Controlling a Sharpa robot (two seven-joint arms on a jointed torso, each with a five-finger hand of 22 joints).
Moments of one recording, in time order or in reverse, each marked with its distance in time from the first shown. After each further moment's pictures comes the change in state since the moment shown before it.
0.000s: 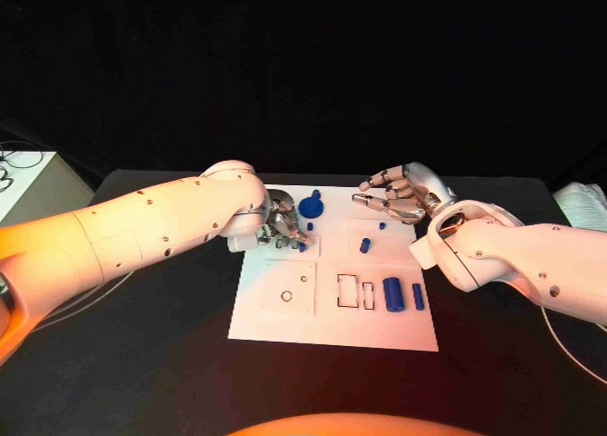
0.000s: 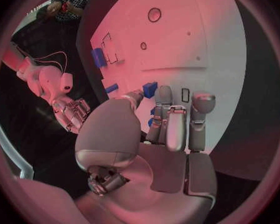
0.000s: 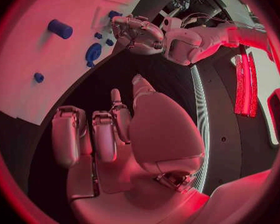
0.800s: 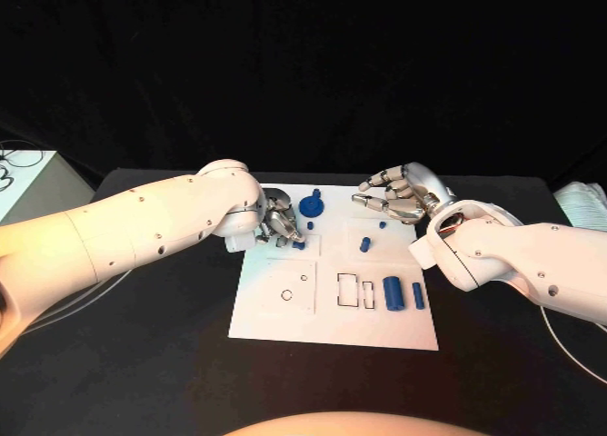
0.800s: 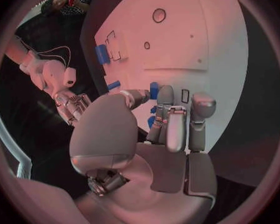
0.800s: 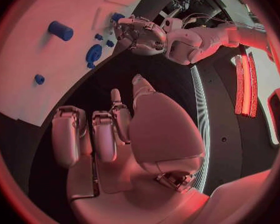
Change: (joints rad) left arm 0.000 -0.023 0.000 0.014 0.055 -0.027 0.007; left_hand 0.055 -0.092 0.422 -0.052 0.016 -0.018 -0.001 0.063 0.016 0.005 -0.012 0.007 -0.038 0.000 0.000 0.019 0.000 0.000 -0.001 -0.006 0.053 0.050; right arm -0.003 0.003 -0.001 -0.005 0.000 0.006 0.000; right_hand 0.000 0.000 0.000 0.000 0.000 0.000 0.000 0.000 0.000 0.000 0.000 0.000 0.000 0.000 0.000 0.000 0.000 0.000 0.000 0.000 0.000 0.000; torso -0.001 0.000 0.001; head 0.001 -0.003
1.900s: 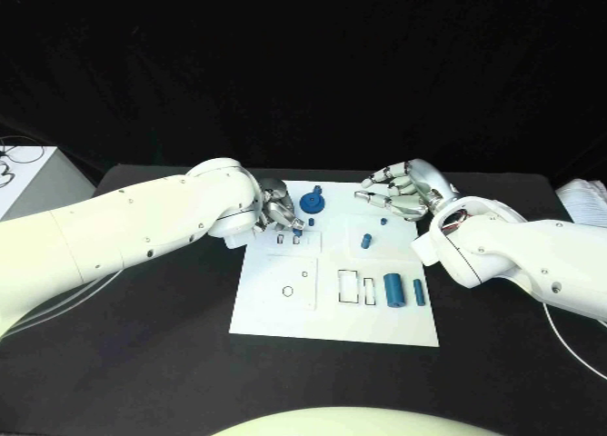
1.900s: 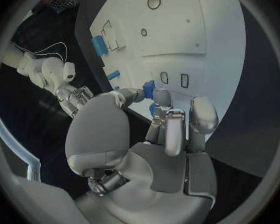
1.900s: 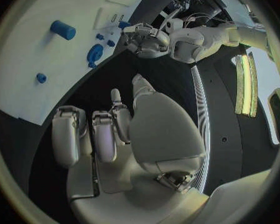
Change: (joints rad) left arm 0.000 -0.042 0.000 0.069 -0.066 -0.140 0.010; left_hand -0.132 -0.061 -0.017 -0.017 0.307 0.103 -0.044 0.014 0.117 0.148 -0.033 0.090 0.105 0.004 -0.036 0.071 0.000 -0.016 0.089 -0.035 0.076 0.123; right arm -0.001 -0.007 0.000 0.000 0.001 0.003 0.000; right_hand 0.000 0.000 -0.003 0.003 0.000 0.000 0.000 0.000 0.000 0.000 0.000 0.000 0.000 0.000 0.000 0.000 0.001 0.000 0.000 0.000 0.000 0.000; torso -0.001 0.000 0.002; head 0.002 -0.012
